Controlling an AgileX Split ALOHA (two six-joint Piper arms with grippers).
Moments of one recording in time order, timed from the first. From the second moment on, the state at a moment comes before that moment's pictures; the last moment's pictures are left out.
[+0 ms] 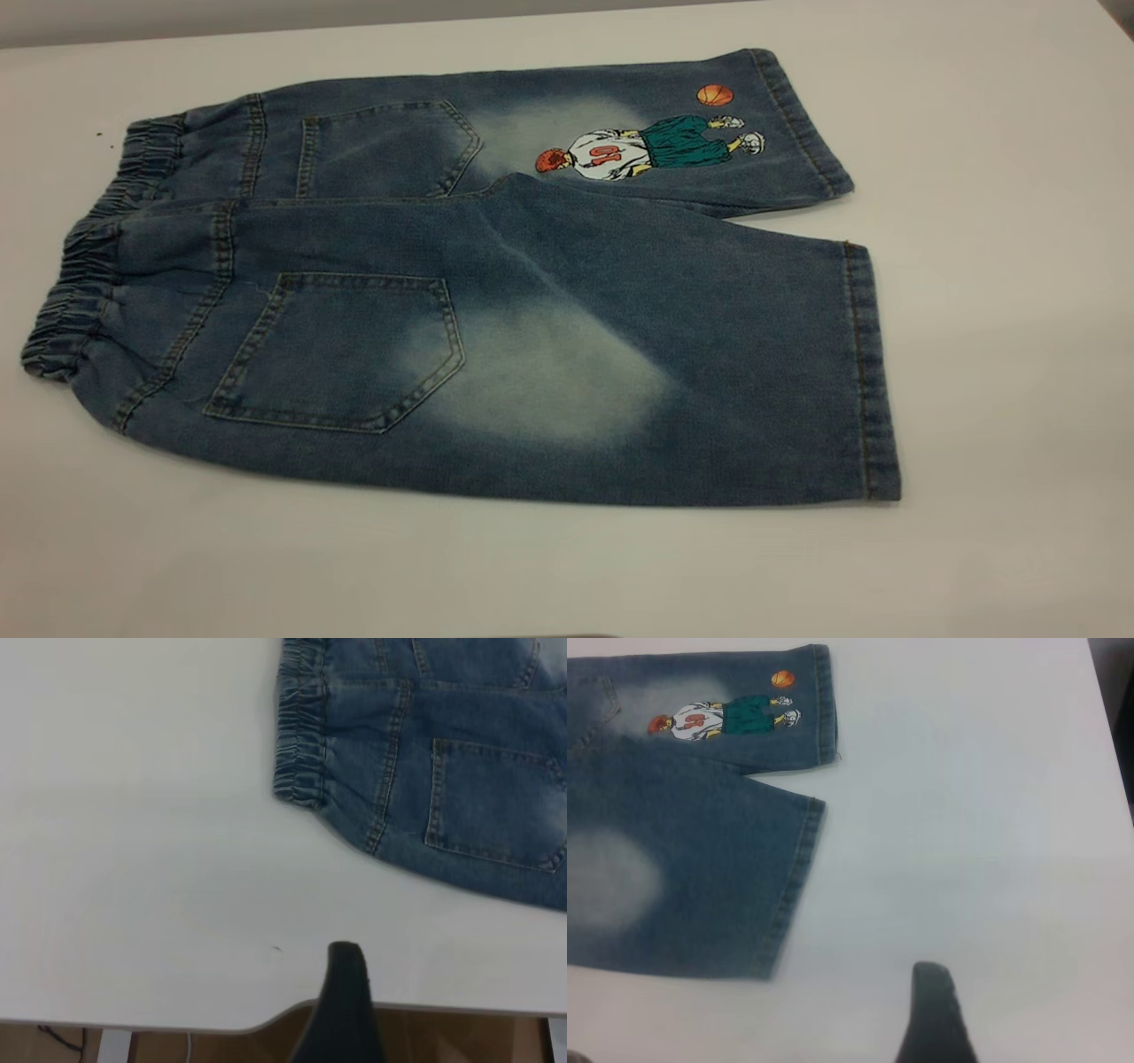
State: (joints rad) left arm -0.02 -0.02 -0.49 -0.01 1.13 -0.12; right arm 0.06 -0.01 -0.47 0.08 1.13 0.08
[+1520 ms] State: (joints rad) left arm -0.02 -0.02 -0.49 -0.01 1.13 -0.12; right arm 0.06 -0.01 -0.47 0.08 1.13 0.08
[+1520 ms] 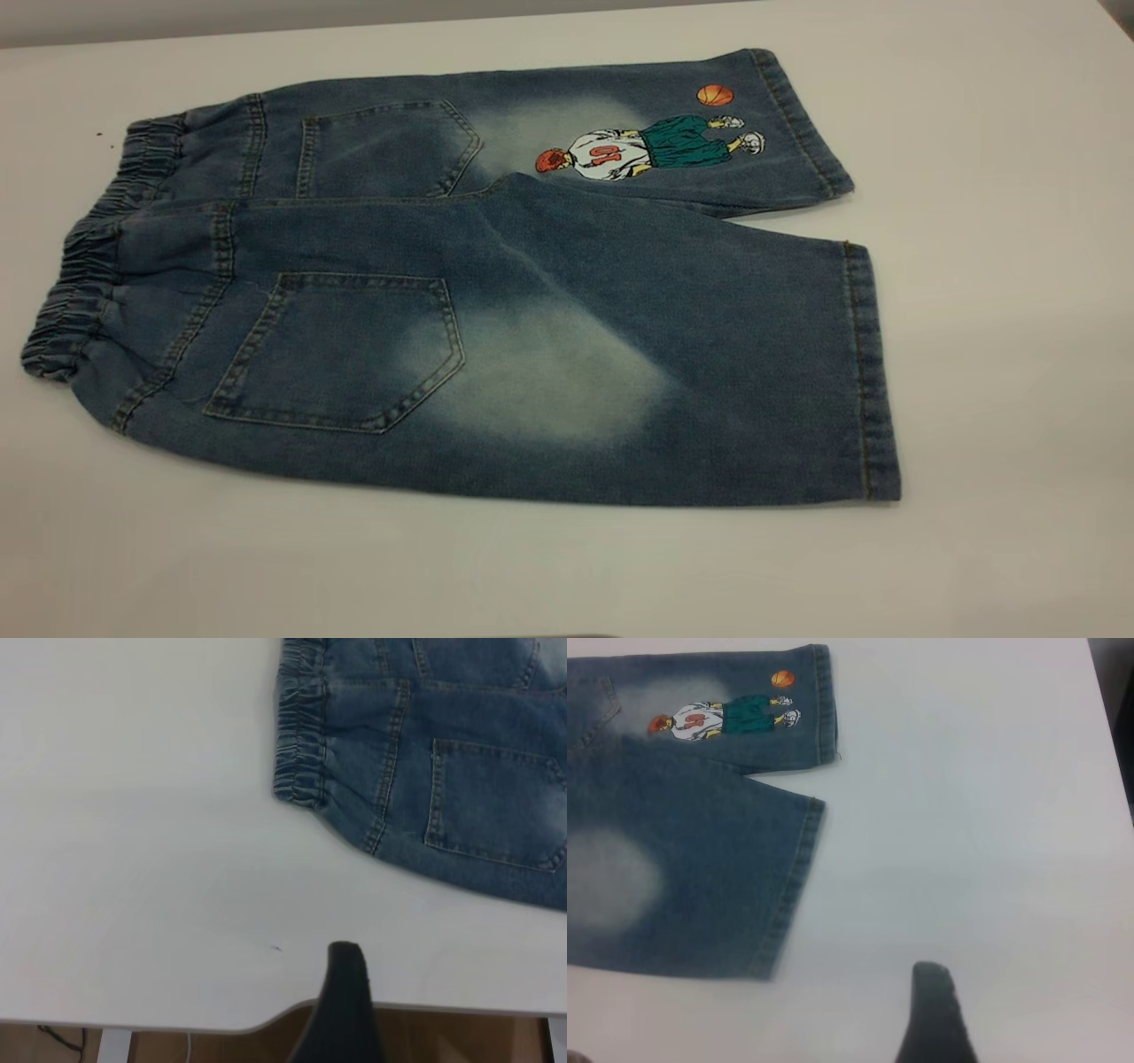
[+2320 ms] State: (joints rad) left arm -0.02 0.45 -0.59 -0.02 0.96 -0.22; right arm 0.06 0.65 -0.49 0.33 0.87 -0.07
